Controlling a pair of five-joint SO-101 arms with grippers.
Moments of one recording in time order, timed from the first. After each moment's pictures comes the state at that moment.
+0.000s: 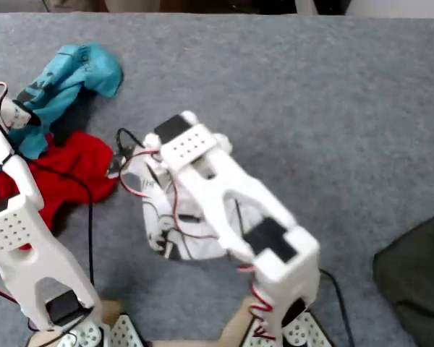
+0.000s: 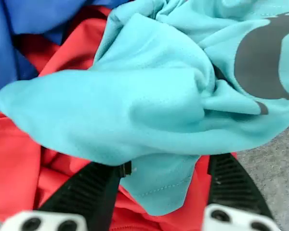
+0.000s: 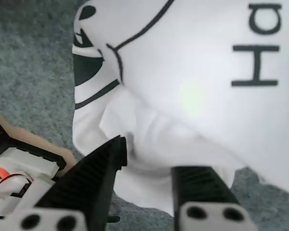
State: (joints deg) left arm -32.9 38.6 -48.8 94.7 12.3; right arm -40.9 17.5 -4.8 99.3 33.5
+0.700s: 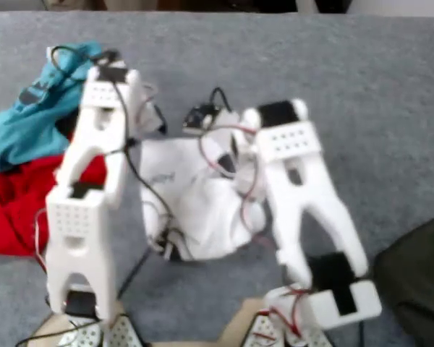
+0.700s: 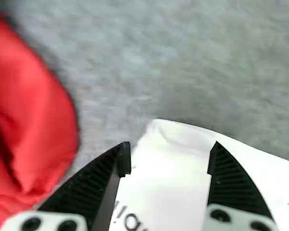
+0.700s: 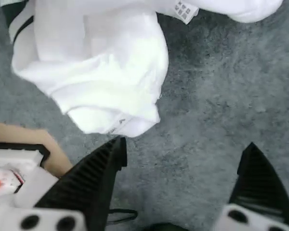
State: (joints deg) left arm 3.0 38.7 -35.2 85.9 20.5; right arm -17.9 -3.0 9.7 95.5 35.6
